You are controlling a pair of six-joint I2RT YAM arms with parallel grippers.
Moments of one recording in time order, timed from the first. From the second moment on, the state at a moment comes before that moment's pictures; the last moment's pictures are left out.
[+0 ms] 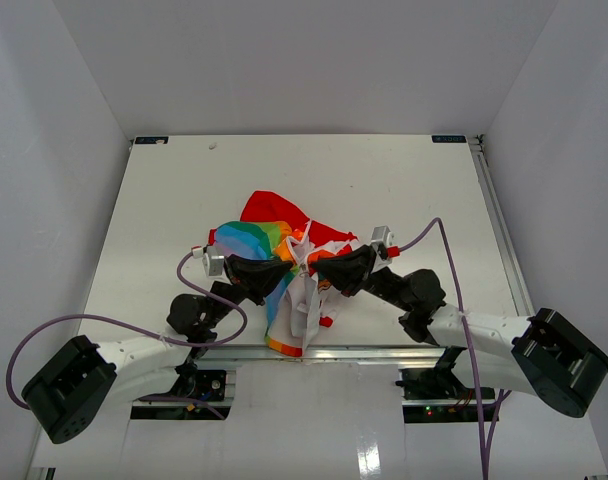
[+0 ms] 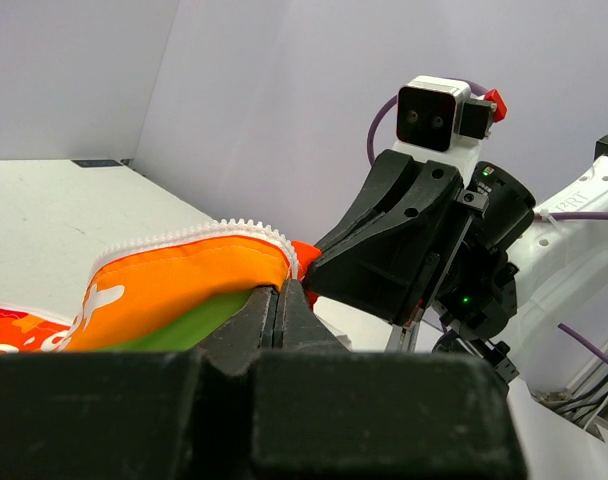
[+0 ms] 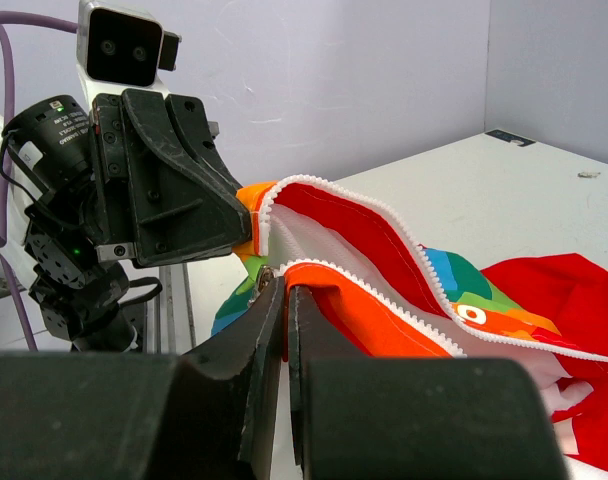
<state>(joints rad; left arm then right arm) -0.76 0.99 0.10 1.38 0.20 -0.54 0.87 1.15 0.29 1.23 -0.34 0.31</state>
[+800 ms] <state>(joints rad) -0.76 1.01 0.10 1.38 0.20 -0.55 0.87 1.14 0.29 1.23 -0.34 0.31</state>
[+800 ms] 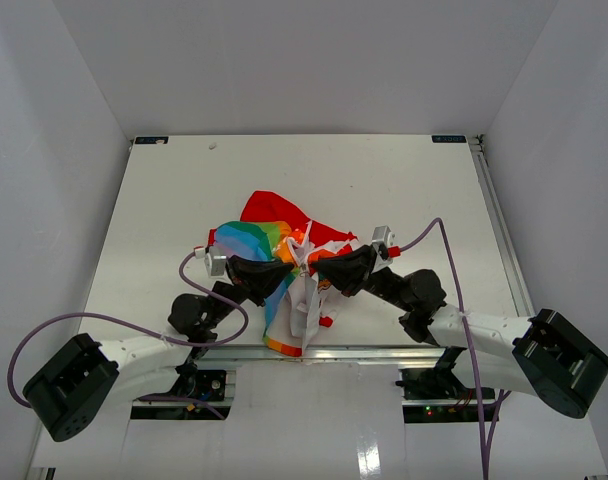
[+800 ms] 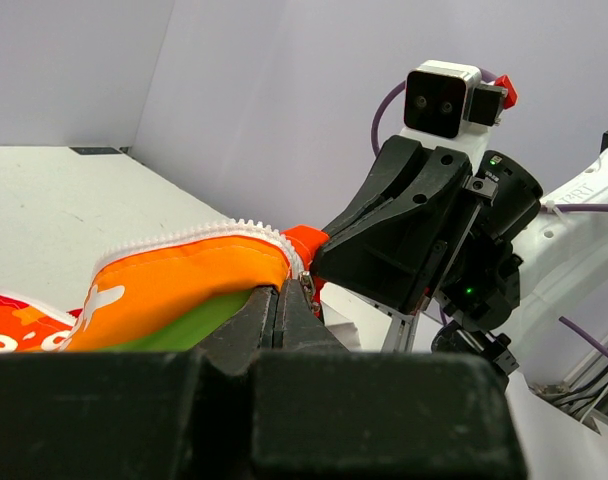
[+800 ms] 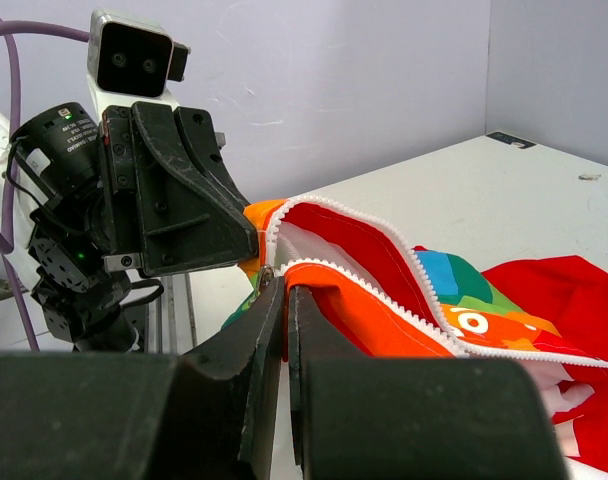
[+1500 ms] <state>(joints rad) -0.76 1.02 0.10 1.38 0.22 -0.57 0.87 1.14 0.29 1.23 -0.34 0.31</state>
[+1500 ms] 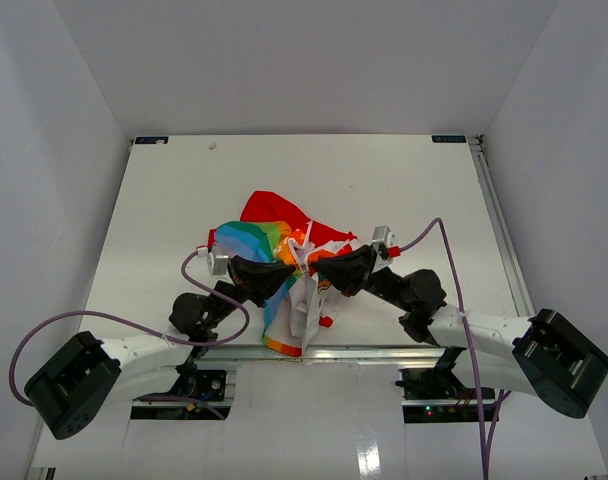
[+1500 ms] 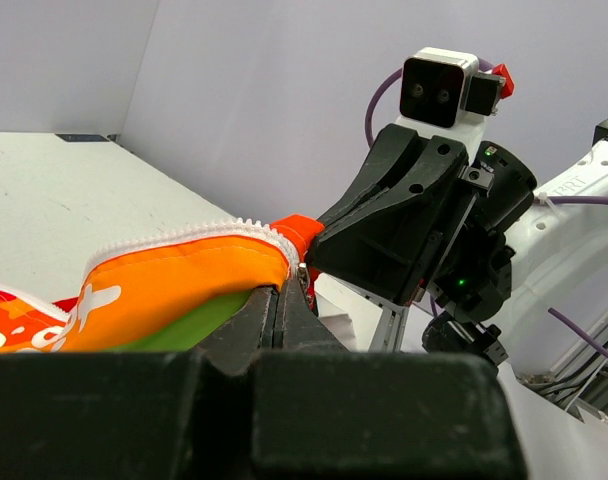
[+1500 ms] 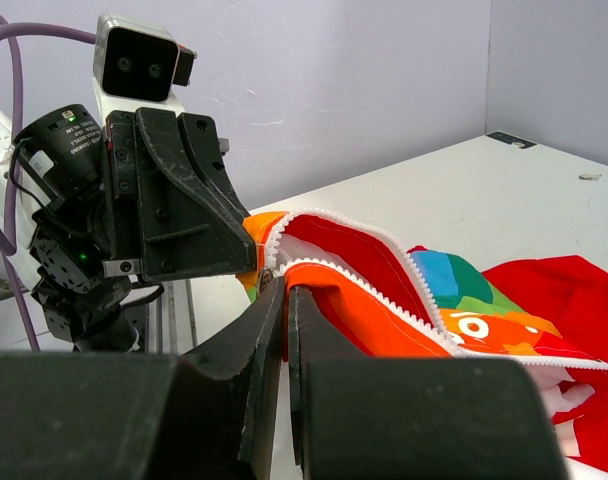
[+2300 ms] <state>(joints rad) -0.76 1.00 0.12 1.38 0.25 -0.56 0.87 1.14 0.29 1.23 -0.35 0.33</state>
